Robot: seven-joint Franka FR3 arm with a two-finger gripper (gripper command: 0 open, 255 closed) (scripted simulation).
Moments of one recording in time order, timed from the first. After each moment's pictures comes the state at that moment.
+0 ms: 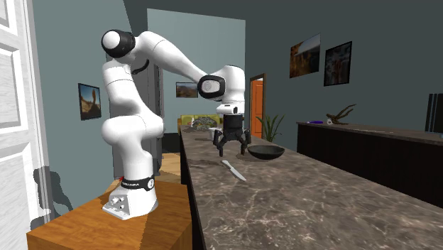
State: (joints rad) arm -0.18 -0.47 0.43 -2.62 0.23 2.16 1.00
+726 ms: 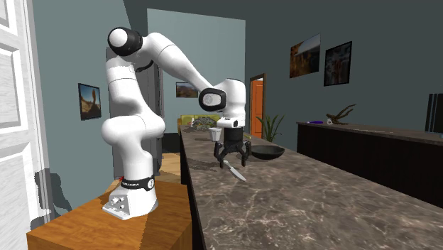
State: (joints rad) arm -0.20 -0.37 0.47 -2.68 0.22 2.31 1.04
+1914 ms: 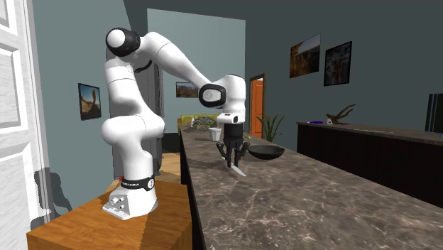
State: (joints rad) arm -0.19 -0.41 0.46 -2.66 0.23 2.26 1.04
